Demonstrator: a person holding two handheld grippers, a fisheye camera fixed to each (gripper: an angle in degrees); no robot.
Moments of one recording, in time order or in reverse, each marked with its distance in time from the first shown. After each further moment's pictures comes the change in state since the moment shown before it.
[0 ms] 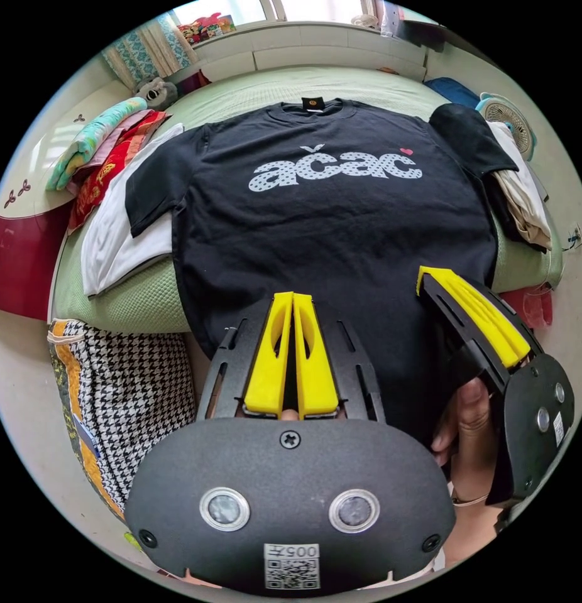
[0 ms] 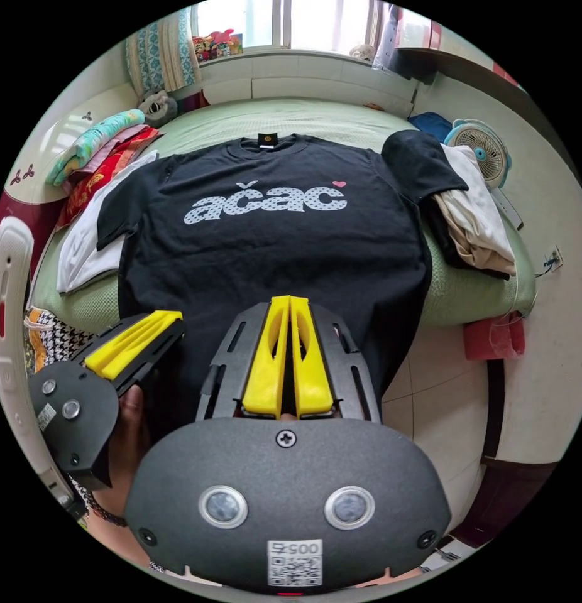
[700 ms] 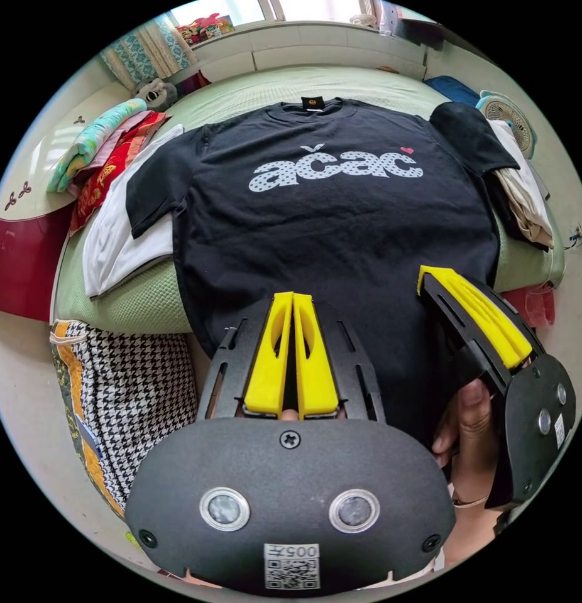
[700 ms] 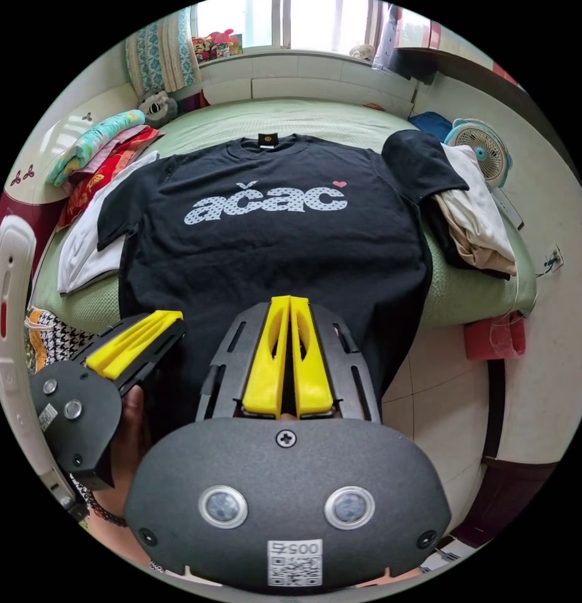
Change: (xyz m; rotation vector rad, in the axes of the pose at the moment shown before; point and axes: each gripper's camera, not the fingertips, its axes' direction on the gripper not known) left arm 0.009 -0.001 0.006 -0.002 -0.013 0.004; right arm -0.008 0.008 -0.002 0.000 -0.002 0.001
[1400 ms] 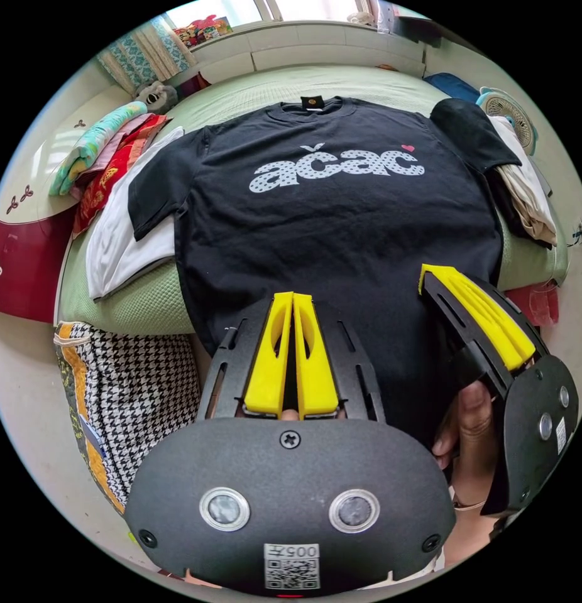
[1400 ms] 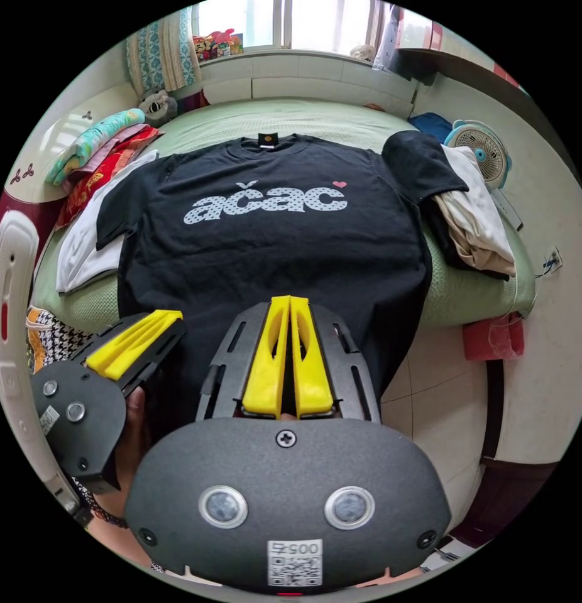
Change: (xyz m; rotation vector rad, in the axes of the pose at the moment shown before) left arm 0.008 -0.001 0.002 -0.001 -0.023 0.007; right arm -0.001 0.004 -0.001 0.000 0.008 -0.004
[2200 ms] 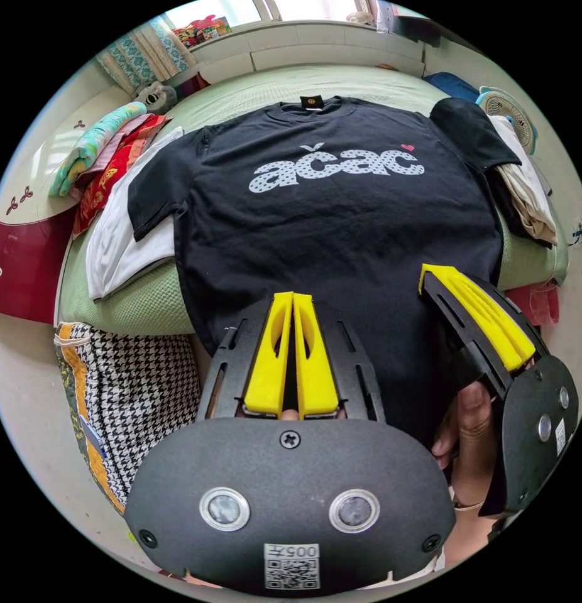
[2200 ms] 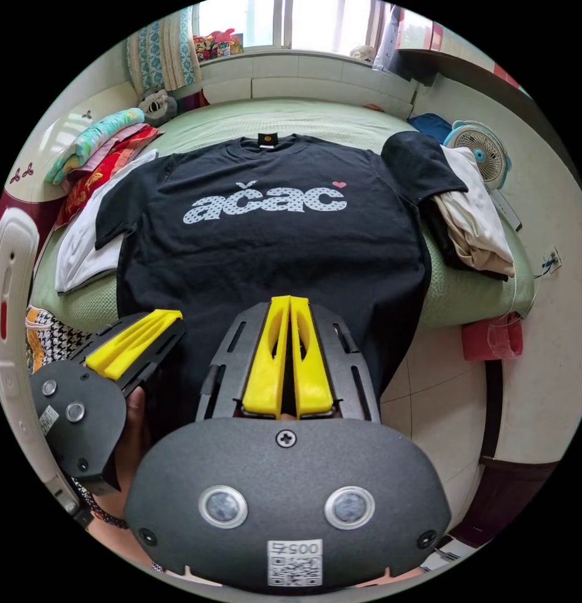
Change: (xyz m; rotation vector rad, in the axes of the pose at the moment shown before) left arm 0.007 -0.002 -0.001 -0.001 -0.001 0.003; right arm 0.001 0.000 0.000 0.001 0.007 -0.001
